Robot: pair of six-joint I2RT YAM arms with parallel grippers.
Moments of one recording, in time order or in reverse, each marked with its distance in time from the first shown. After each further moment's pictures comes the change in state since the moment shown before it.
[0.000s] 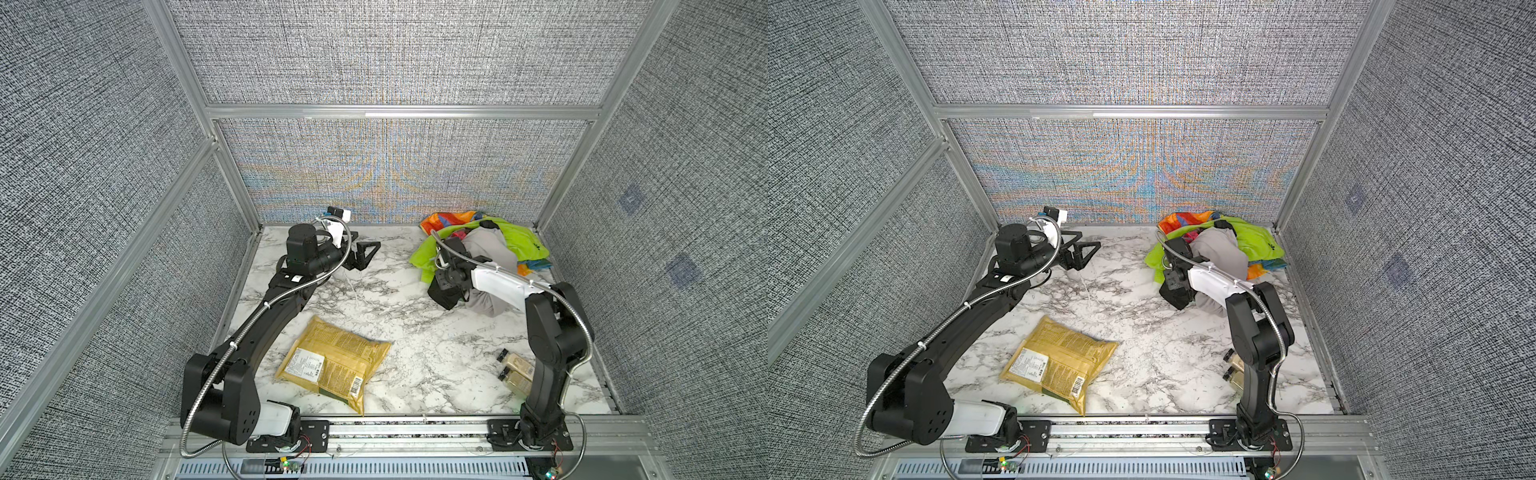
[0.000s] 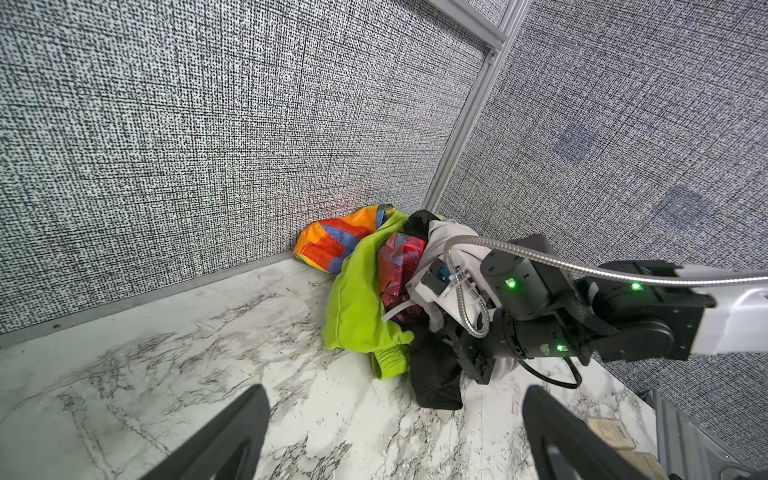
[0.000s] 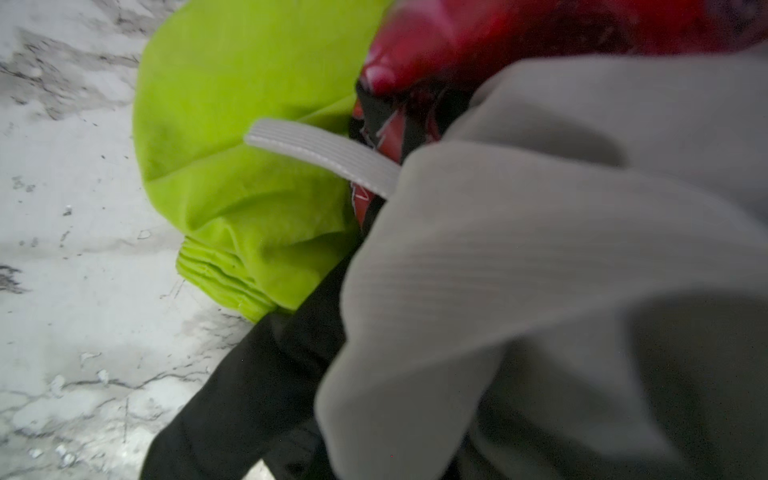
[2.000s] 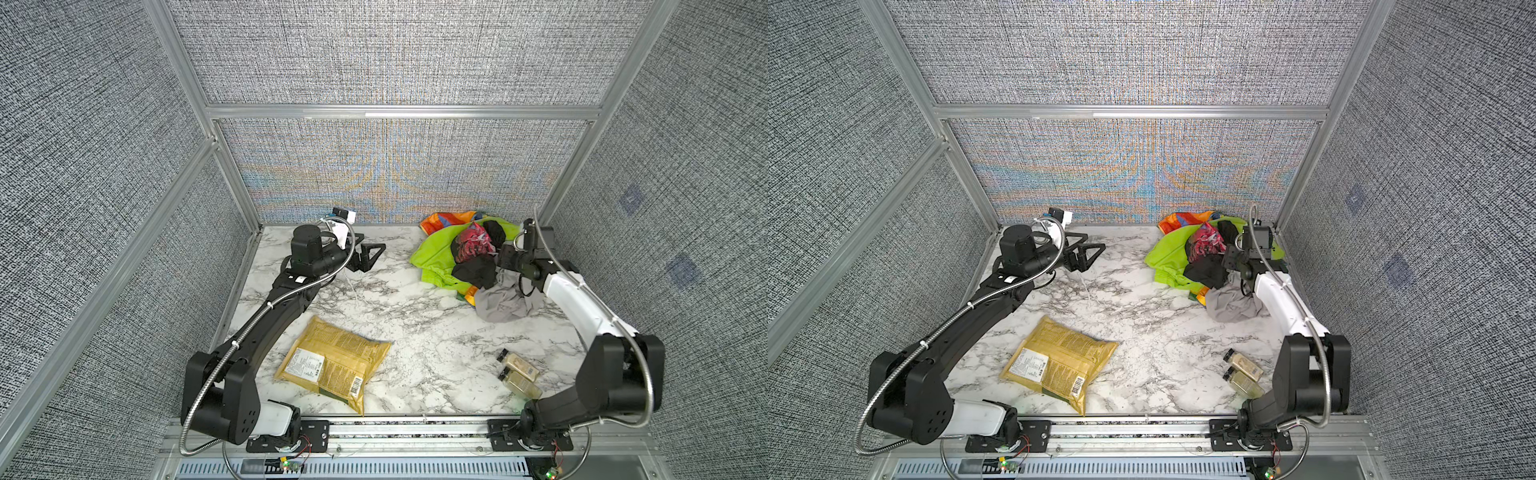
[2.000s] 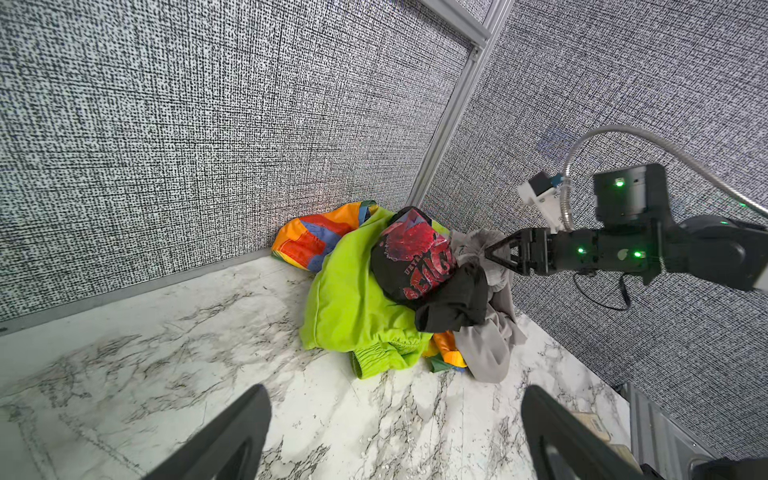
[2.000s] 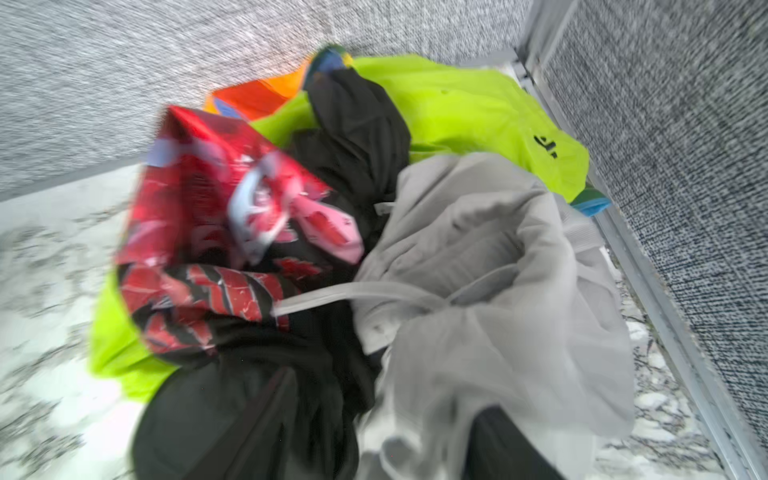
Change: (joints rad) left arm -0.032 0.002 -0.003 0.015 0.013 -0.024; right arm -0.396 -0.418 -0.187 0.080 -0.187 0.192
